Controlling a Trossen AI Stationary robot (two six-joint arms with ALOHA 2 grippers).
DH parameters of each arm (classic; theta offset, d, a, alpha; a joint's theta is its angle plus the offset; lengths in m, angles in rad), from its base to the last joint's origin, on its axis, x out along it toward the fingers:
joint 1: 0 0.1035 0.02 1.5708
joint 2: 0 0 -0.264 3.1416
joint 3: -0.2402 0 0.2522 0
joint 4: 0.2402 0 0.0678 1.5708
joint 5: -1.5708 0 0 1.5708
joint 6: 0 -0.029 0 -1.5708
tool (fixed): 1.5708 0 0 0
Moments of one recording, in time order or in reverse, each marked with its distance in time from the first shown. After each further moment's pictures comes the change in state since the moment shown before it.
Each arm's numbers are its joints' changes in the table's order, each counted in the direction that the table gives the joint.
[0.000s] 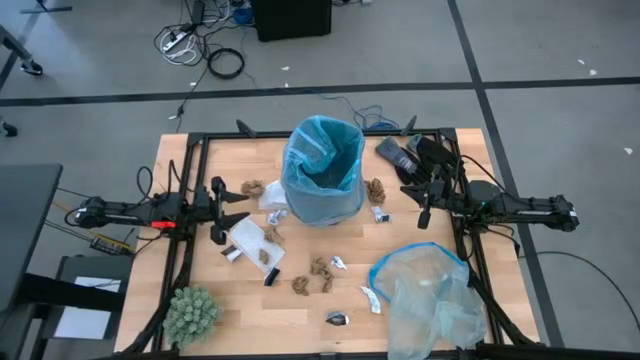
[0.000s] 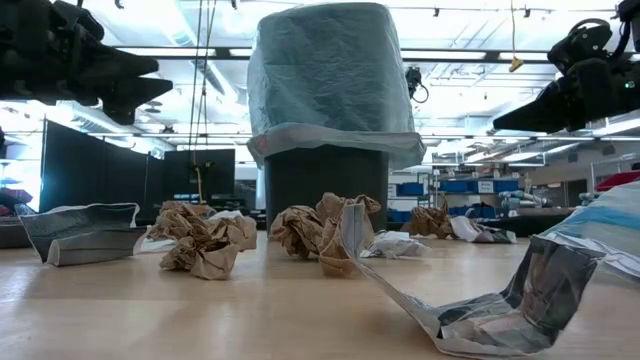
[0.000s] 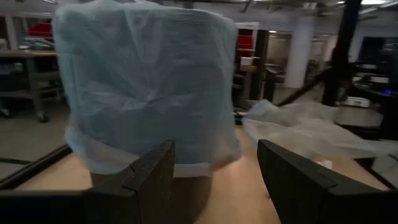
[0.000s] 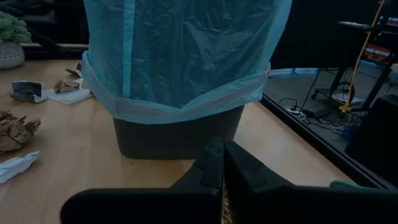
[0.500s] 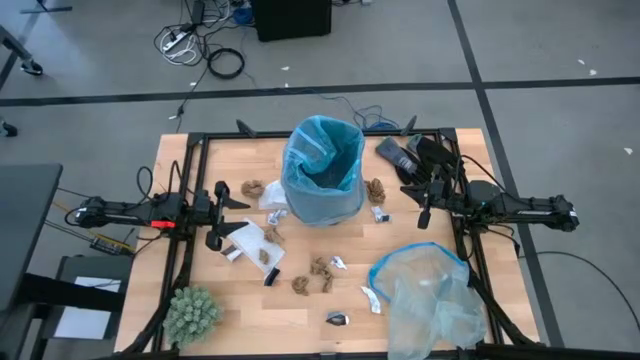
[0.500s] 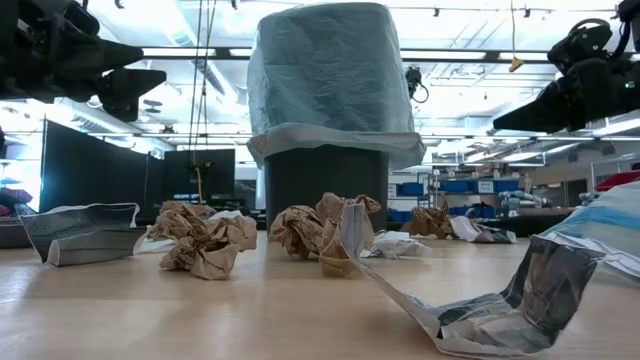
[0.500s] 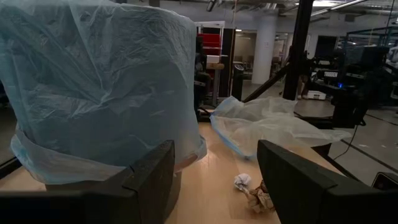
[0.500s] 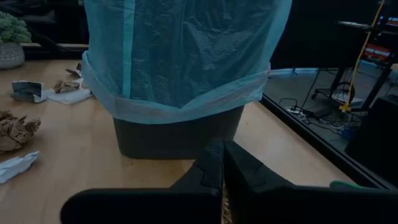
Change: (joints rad) left arm 0.000 0.000 0.000 0.003 -0.152 0.000; right arm 0.000 0.000 0.000 0.000 0.000 0.000
